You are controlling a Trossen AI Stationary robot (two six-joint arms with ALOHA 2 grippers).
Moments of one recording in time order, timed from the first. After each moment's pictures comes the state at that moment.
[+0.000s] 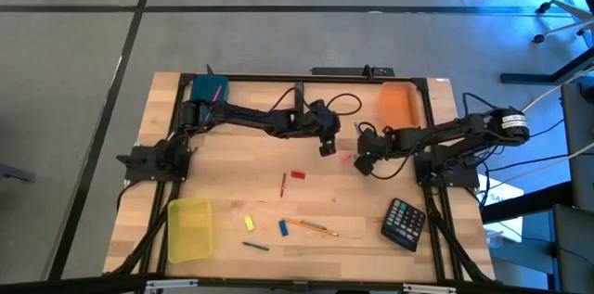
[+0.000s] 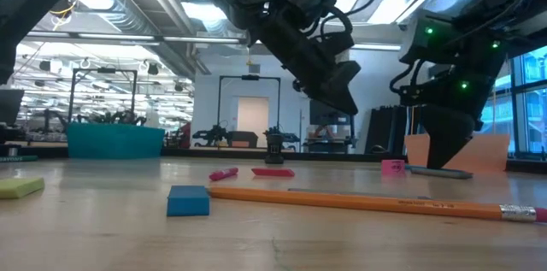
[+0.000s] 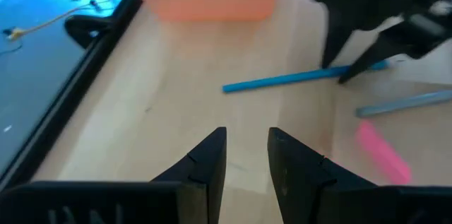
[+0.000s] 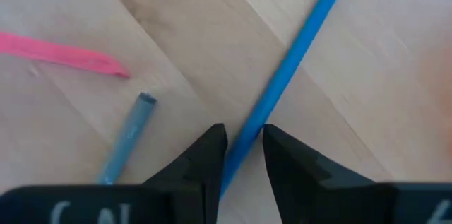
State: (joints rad) left arm 0.16 2.11 1.53 -0.05 -0.24 0.08; right arm -0.07 1.37 0.47 -0.41 0.28 0.58
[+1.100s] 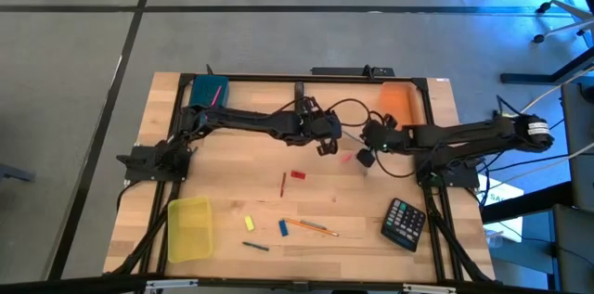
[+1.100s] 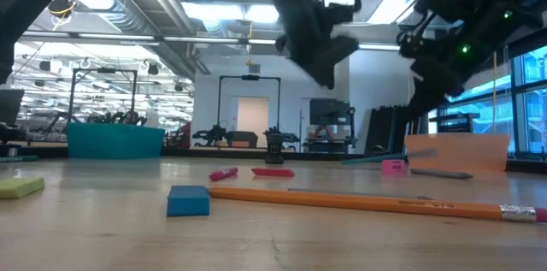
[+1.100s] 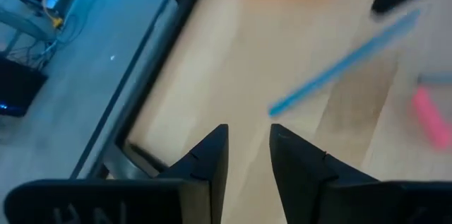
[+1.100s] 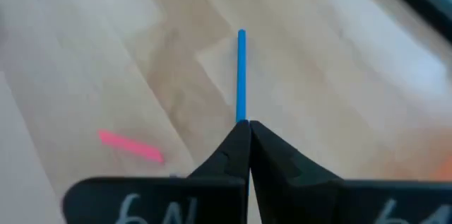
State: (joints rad) left arm 0.06 2.11 1.84 -0.63 -0.61 -0.10; right arm -0.07 1.04 0.46 -0.31 0.43 0.36
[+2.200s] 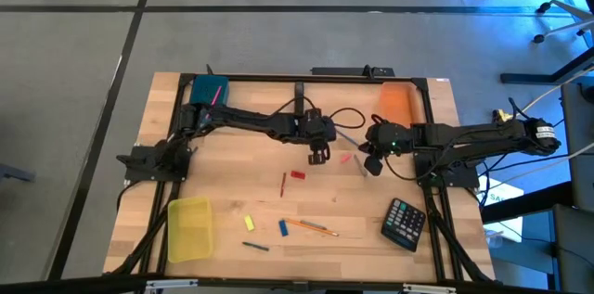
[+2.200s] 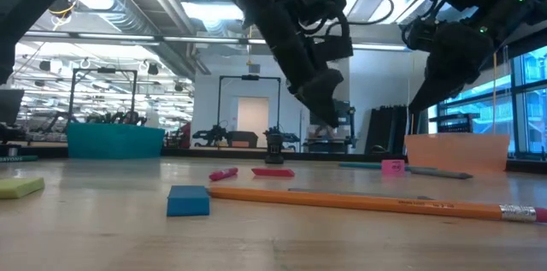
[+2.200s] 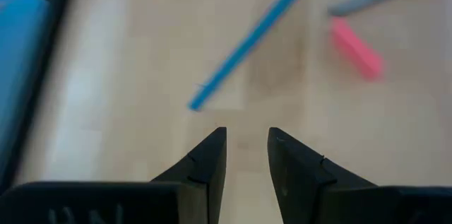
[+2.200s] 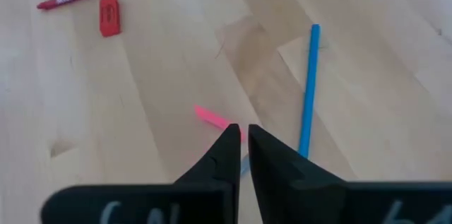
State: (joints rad) left arm 0.11 2.11 1.61 -0.39 -0.29 0.15; right arm -0.07 0.93 0.47 -0.37 0.14 0.34
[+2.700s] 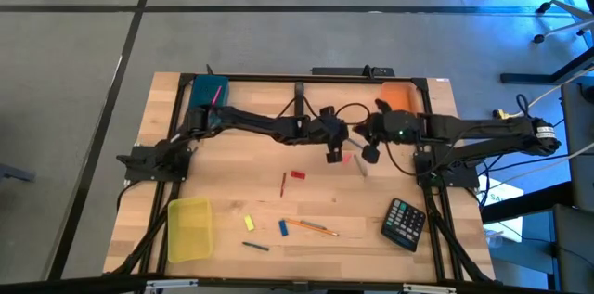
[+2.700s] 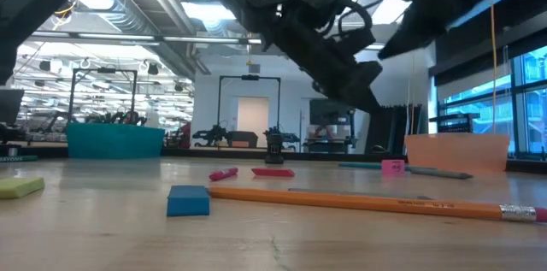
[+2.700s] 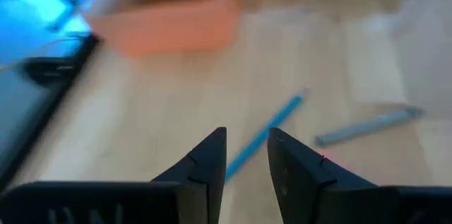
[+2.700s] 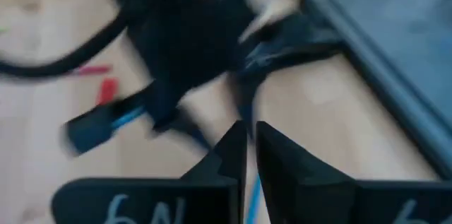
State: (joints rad) left arm 0.12 2.20 1.61 0.02 -0.17 0.15; right arm -0.07 0.93 0.68 -0.36 0.31 0.06
